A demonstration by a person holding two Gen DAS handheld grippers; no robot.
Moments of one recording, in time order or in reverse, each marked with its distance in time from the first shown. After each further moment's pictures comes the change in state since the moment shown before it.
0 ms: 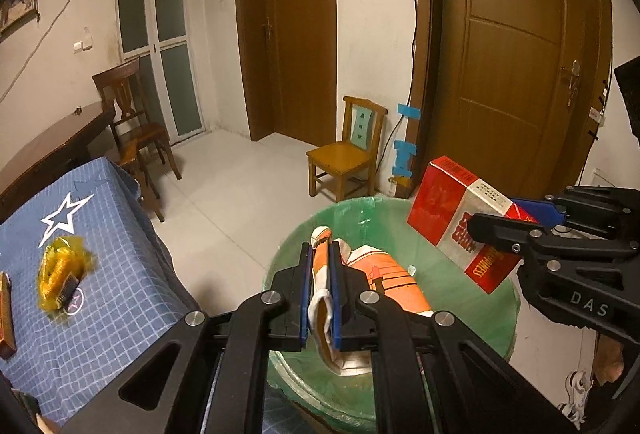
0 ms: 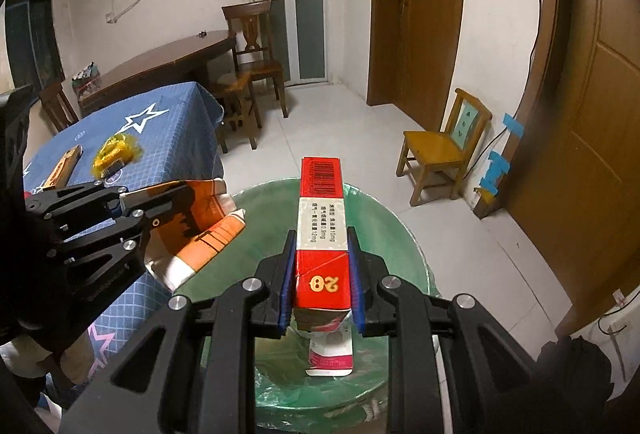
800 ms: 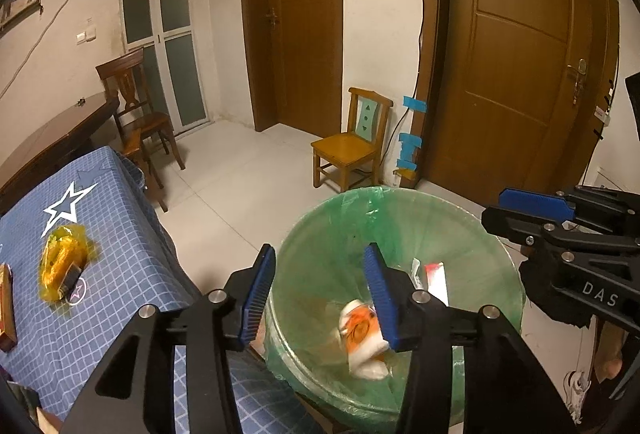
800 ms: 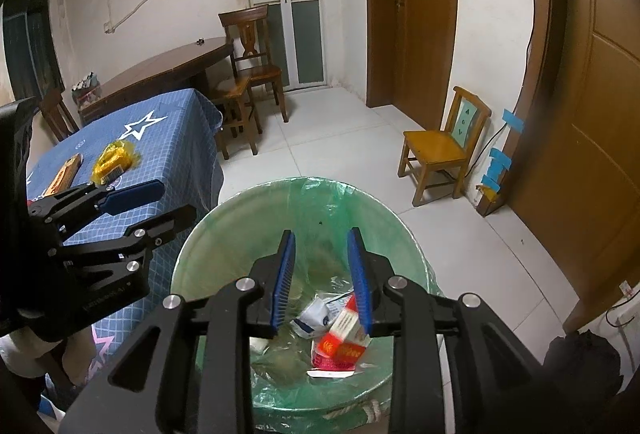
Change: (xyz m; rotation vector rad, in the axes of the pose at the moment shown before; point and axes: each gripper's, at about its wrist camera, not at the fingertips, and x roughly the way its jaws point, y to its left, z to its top) left arm -0.002 0.010 -0.006 -0.017 0.032 0.012; right arm 0.000 -0.013 0.000 0.033 -0.021 0.009
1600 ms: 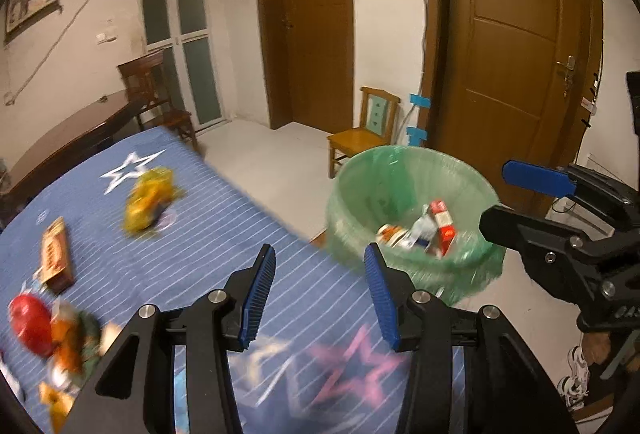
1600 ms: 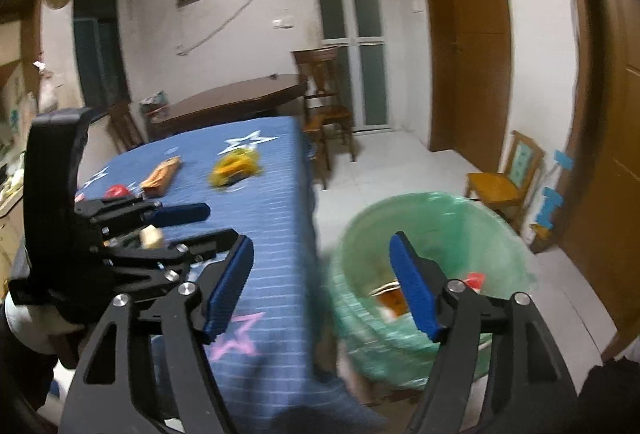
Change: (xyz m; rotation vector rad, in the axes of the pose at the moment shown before) left arm -0.149 0.063 -0.093 -0.010 -0.011 0.051; right arm -0.080 0.115 -0.049 -0.101 -0.159 0.243
